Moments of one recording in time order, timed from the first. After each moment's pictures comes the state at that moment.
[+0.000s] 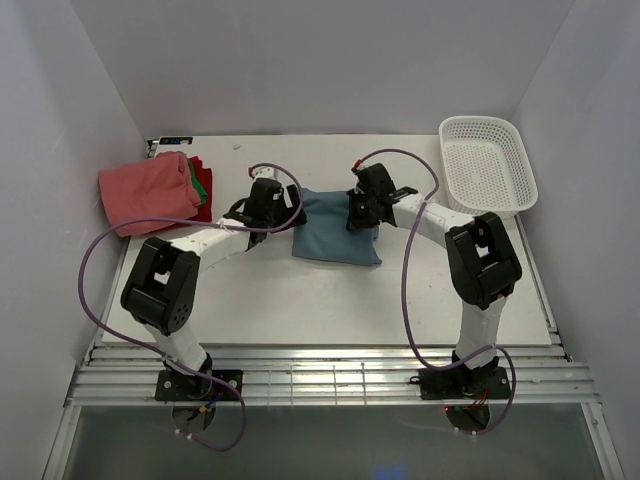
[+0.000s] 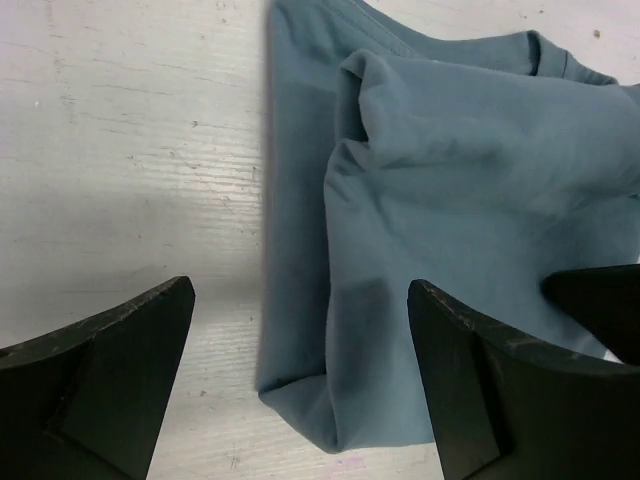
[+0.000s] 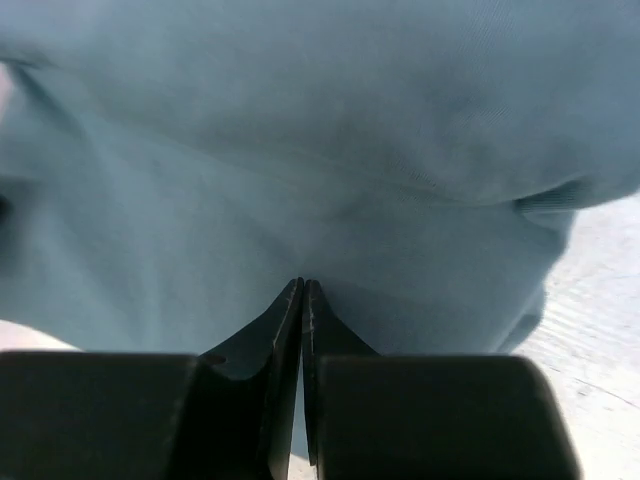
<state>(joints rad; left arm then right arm) -0.48 1.71 1.05 -0.01 -0.16 -0.57 0.53 1.88 1.34 -0.30 -0.11 0.35</state>
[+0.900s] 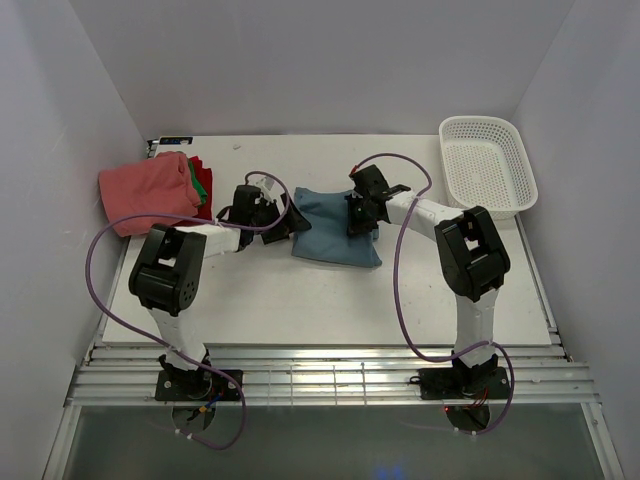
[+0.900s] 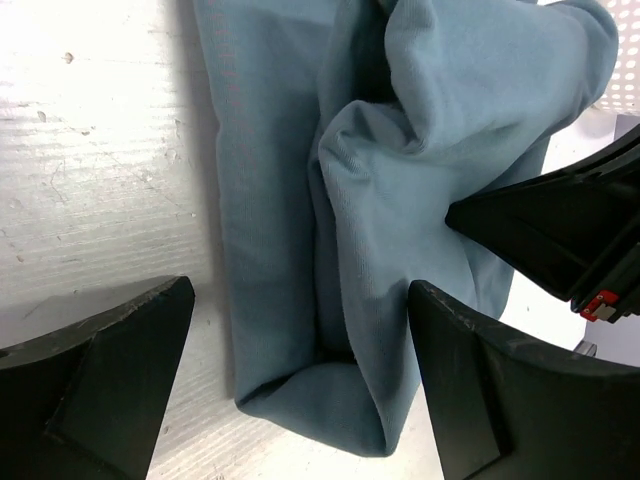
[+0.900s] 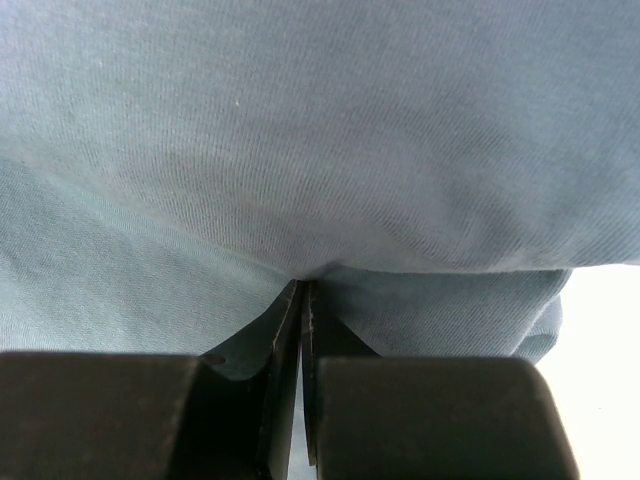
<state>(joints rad) -0.31 1.85 0.96 0.22 0.41 -0.65 0.53 2.00 1.41 -0.40 -0.11 0.37</state>
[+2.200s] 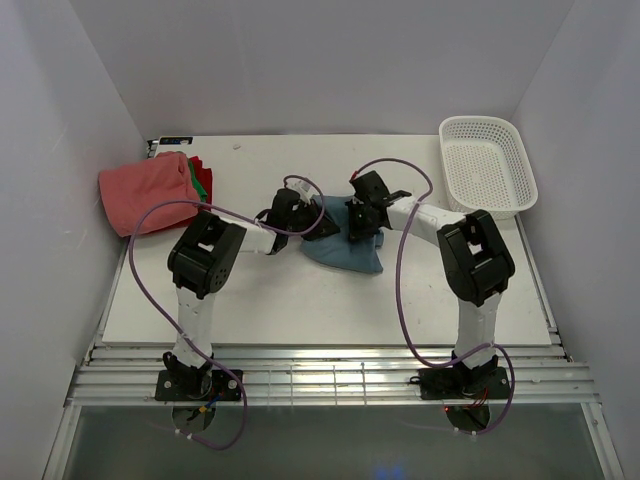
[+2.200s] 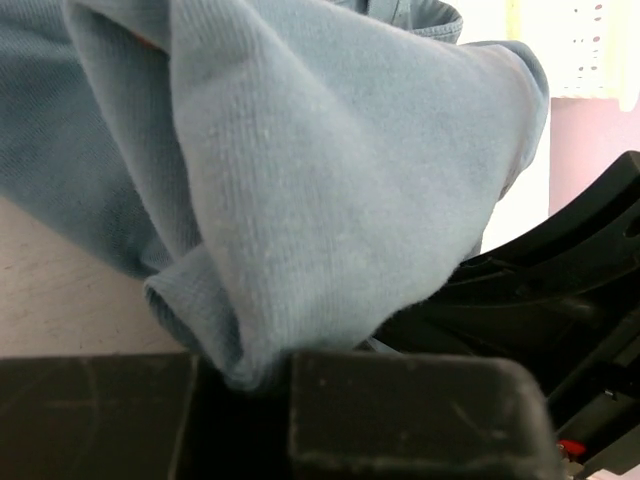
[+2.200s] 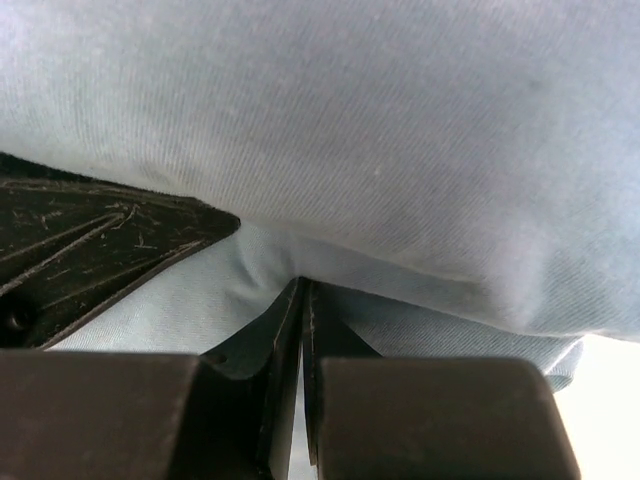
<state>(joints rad) -0.51 2.09 1.11 0.46 0.39 -0.79 0.55 1.97 1.35 -0.39 -0.10 0.37</state>
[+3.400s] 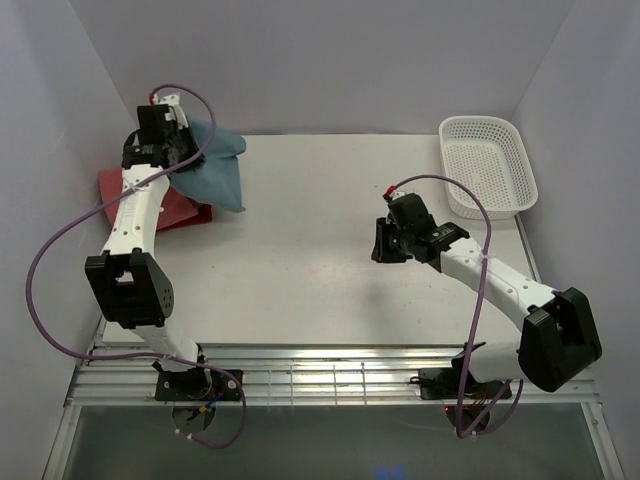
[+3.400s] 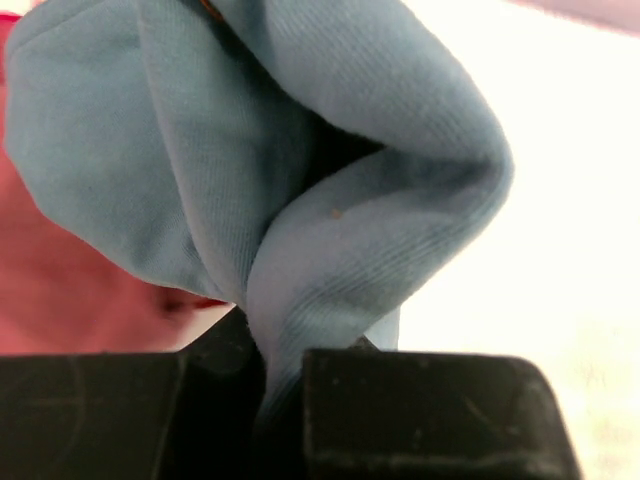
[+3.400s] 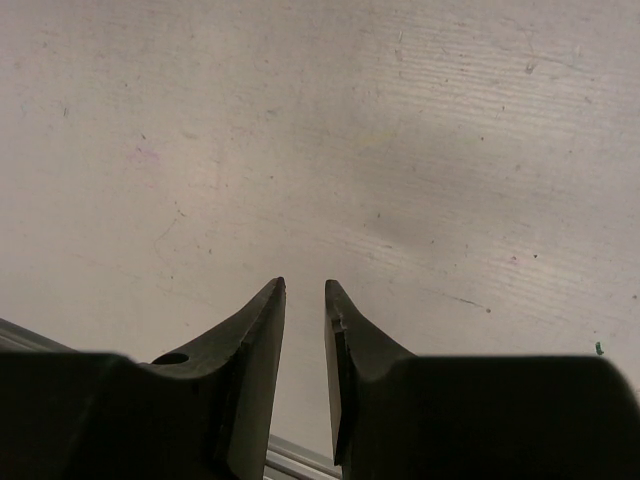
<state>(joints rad) 0.03 1.71 1.67 -0.61 0.11 -0.18 0.58 1.34 0.96 -0.49 -0.04 0.42</state>
